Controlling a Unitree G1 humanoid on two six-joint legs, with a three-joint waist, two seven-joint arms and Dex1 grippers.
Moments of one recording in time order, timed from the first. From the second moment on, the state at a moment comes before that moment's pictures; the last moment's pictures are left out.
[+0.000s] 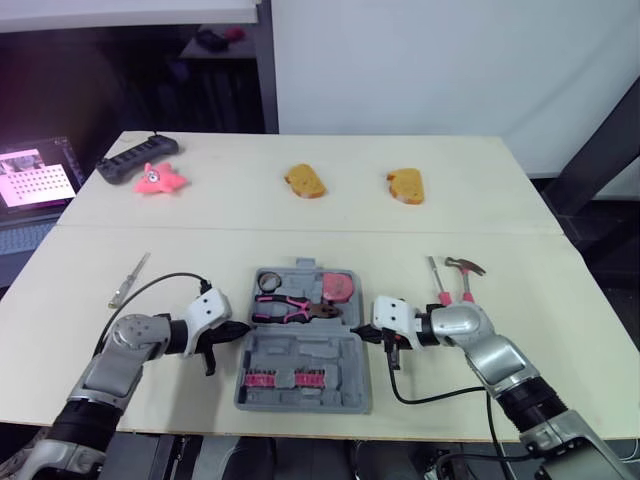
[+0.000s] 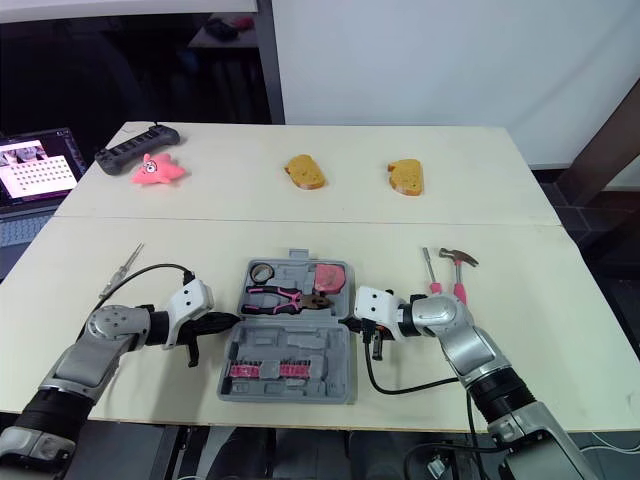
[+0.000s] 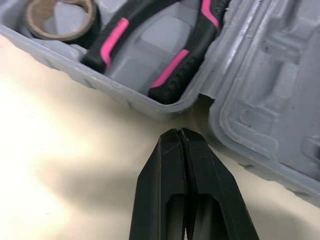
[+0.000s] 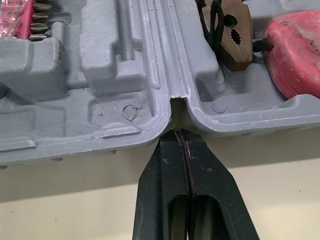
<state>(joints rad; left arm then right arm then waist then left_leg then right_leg) -0.20 0.66 -0.10 0.18 -0.10 0.14 -1.05 -0.34 -0.56 0.33 0.15 -0.05 0.12 1.07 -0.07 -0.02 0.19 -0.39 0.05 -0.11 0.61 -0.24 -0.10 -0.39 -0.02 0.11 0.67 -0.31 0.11</state>
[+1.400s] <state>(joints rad) 0.27 0.77 0.78 0.43 -0.49 -0.06 -1.07 0.18 -0.67 -0.60 0.14 0.49 0.06 0.98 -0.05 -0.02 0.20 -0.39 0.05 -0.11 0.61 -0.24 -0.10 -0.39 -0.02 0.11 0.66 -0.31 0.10</state>
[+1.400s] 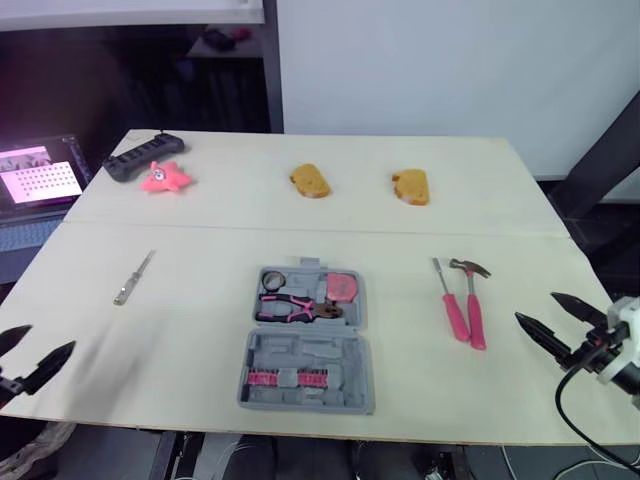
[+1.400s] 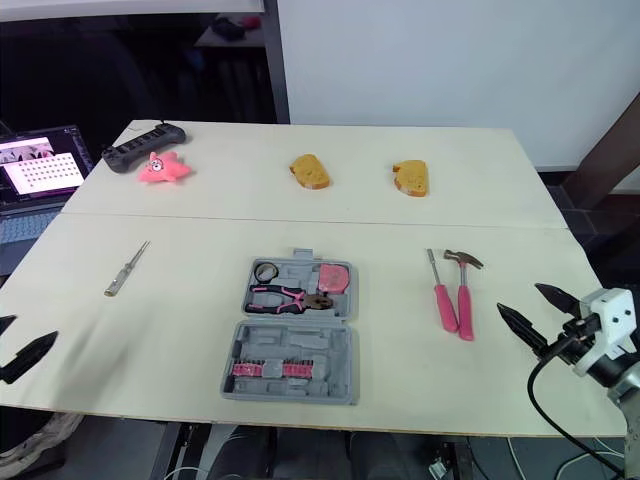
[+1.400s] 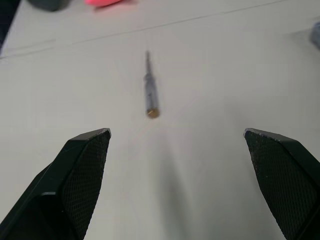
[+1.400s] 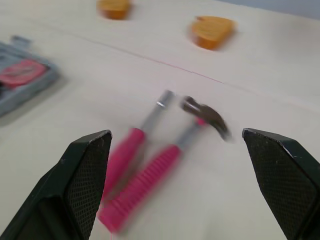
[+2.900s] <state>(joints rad) -0.01 0.87 0.27 -0.16 -0.57 0.43 -1.17 0.03 -0.89 -0.35 -0.61 0.84 0.63 0.84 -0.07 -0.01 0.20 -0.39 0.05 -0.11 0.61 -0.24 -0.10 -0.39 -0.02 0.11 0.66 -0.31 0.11</state>
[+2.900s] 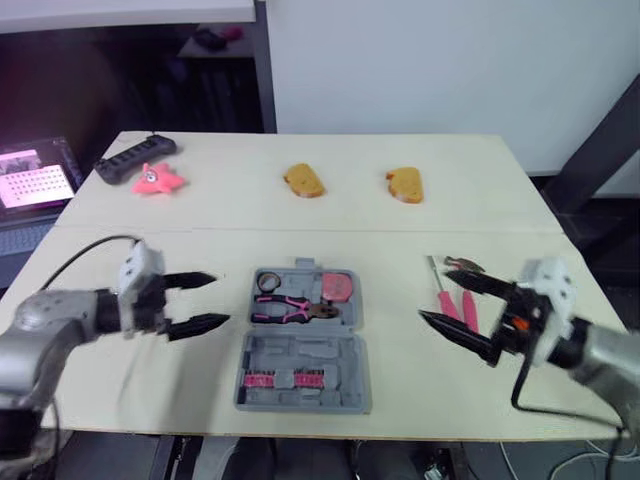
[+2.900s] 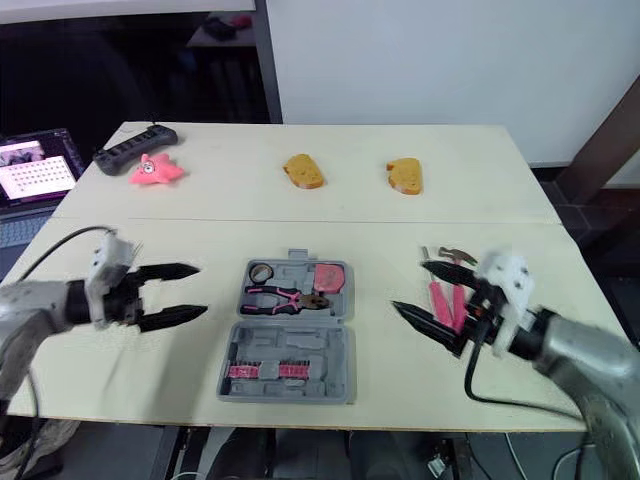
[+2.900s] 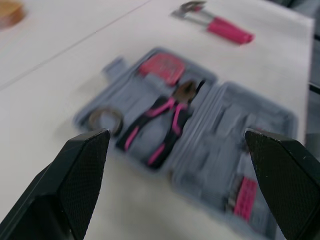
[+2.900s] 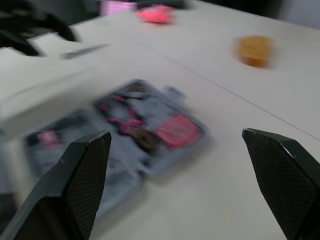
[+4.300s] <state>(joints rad) -0.38 0.80 0.39 0.70 -0.31 0.27 -0.72 -0.63 -0.88 0.05 -0.48 0.75 0.98 0.93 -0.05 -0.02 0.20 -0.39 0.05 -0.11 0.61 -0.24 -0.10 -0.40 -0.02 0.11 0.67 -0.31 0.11</state>
